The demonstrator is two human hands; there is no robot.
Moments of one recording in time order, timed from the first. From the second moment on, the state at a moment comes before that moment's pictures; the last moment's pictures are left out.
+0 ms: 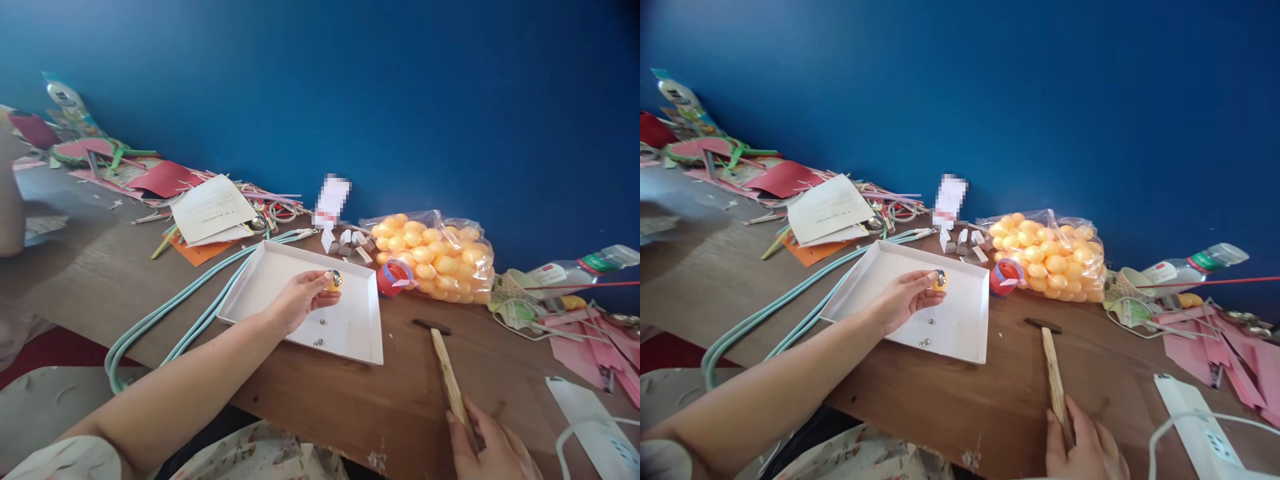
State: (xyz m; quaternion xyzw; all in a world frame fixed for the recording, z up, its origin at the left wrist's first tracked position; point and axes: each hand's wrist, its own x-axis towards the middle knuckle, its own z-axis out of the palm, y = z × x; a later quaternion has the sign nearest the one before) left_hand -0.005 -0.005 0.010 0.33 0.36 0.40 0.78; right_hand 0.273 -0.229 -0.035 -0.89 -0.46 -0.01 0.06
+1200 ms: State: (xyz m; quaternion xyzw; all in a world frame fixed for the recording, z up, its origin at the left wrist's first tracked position) left_hand 0.001 0.000 0.002 0.33 0.39 0.44 0.74; right_hand 0.133 -0.073 0.009 -0.70 -0.68 0.16 0.16
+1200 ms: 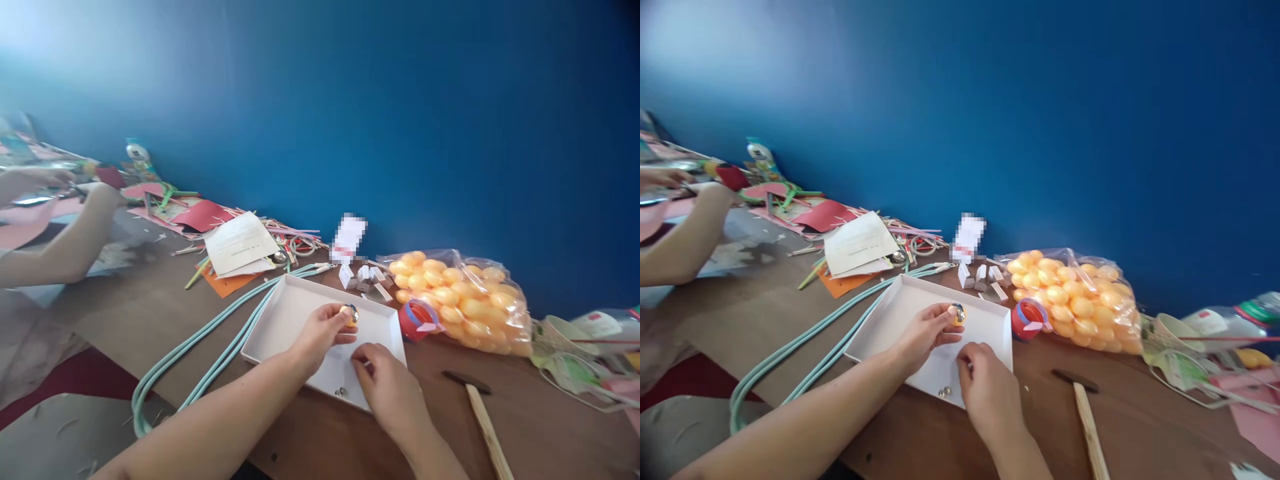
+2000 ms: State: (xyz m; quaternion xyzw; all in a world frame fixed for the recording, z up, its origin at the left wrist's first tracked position) left_hand -0.004 -0.009 0.012 0.35 0.34 0.36 0.80; right_hand 0.153 -0.090 0.015 -0.60 -0.46 0.40 0.52
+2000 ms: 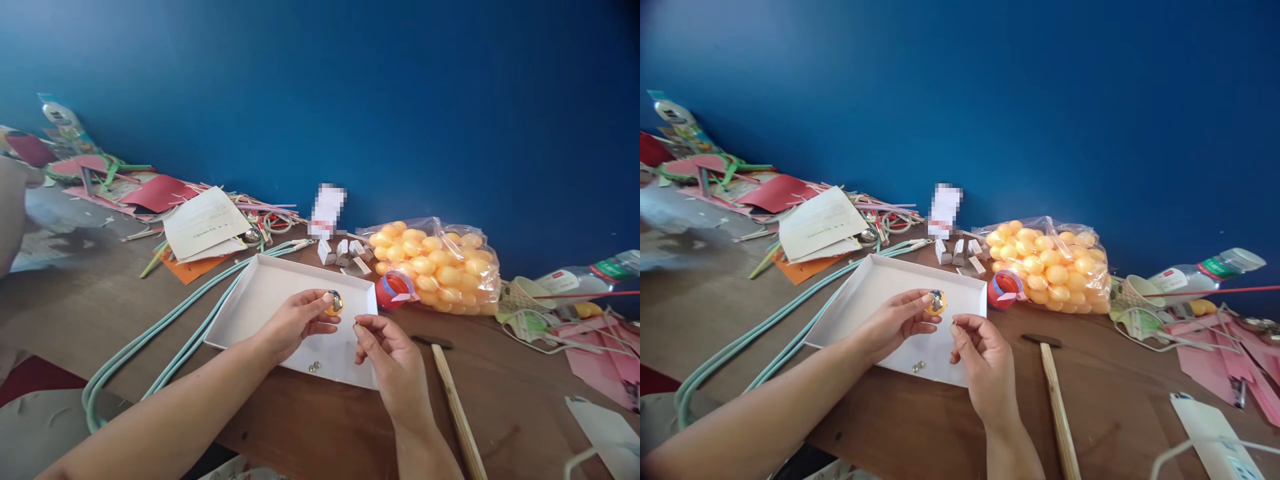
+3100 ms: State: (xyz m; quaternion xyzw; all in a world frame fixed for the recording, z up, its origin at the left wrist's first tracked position) left_hand -0.004 -0.009 0.013 0.31 0.32 0.30 0.84; right_hand 0.150 -0.094 0.007 -0.47 -0.37 0.47 0.65
